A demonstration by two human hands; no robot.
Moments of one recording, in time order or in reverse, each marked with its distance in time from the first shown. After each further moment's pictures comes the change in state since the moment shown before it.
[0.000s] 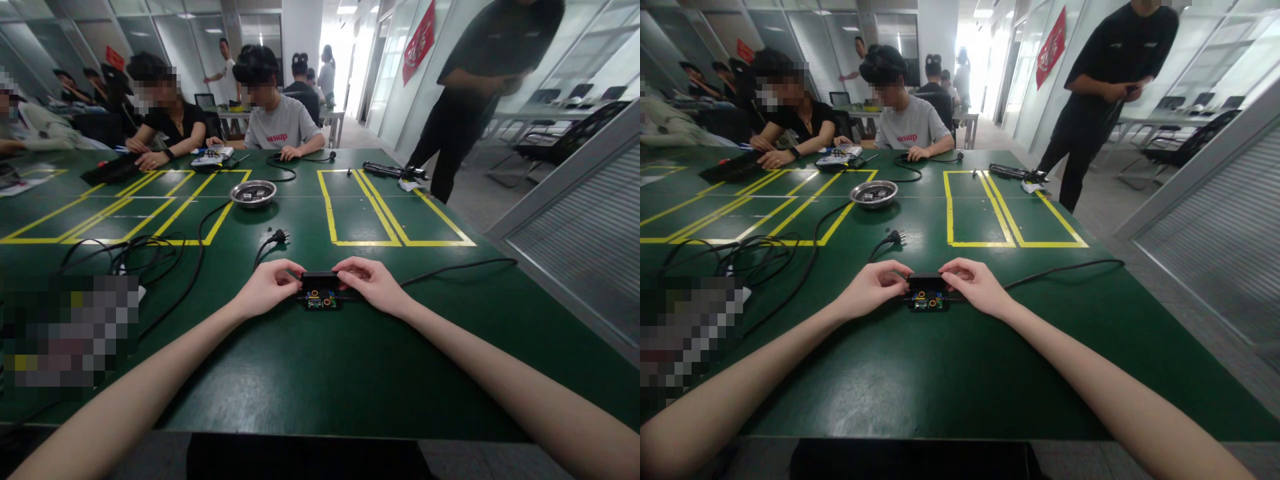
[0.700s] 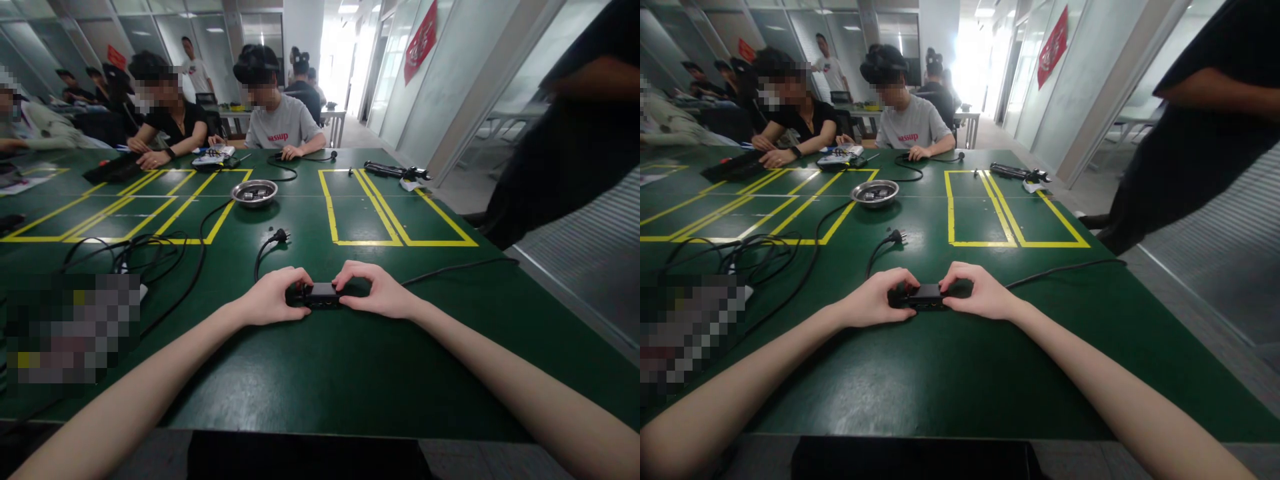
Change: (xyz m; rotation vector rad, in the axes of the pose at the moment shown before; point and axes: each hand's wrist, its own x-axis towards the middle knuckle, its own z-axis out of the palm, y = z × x) left_hand -0.010 0.009 -0.004 0.546 -0.161 0.296; right_hand -0.006 -0.014 -0.010 -0.237 -0.214 -0.306
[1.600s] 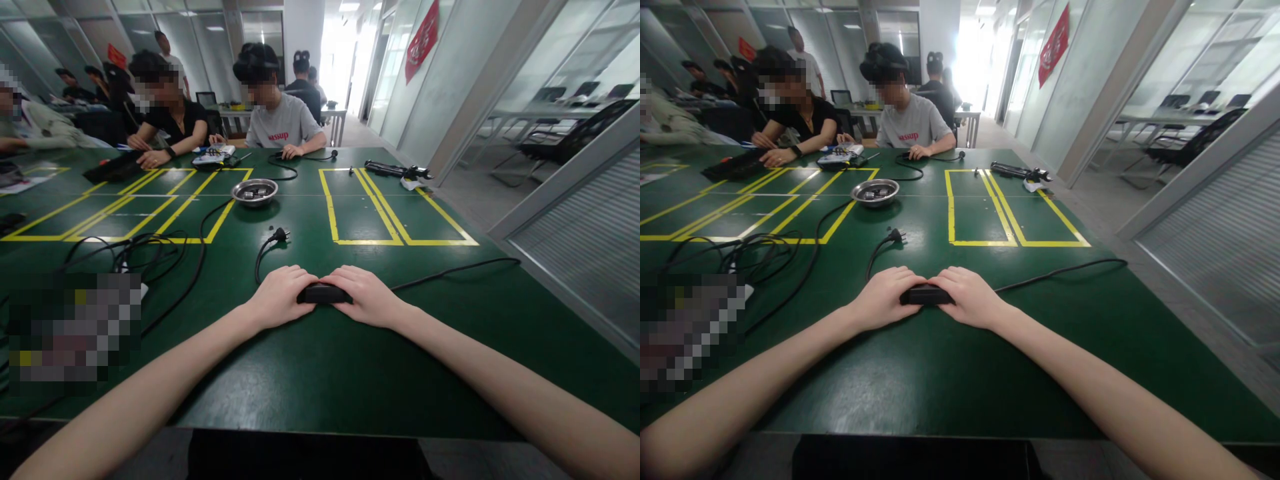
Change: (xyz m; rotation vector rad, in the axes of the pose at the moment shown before) left_hand 0.010 0.002 0.018 0.382 0.063 0.120; right_hand 0.003 0.013 0.024 -0.590 -0.031 -0.250
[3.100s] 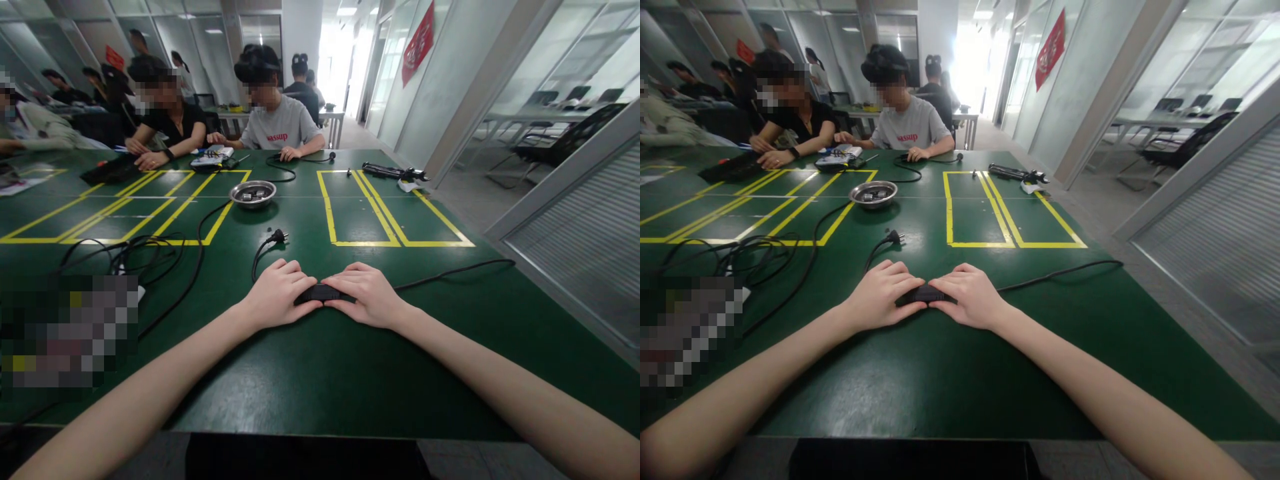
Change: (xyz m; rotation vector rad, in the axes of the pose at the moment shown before) left_hand -0.002 -0.001 -0.008 0.217 0.079 0.164; right_hand -0.003 -0.002 -0.009 -0.104 0.087 -0.039
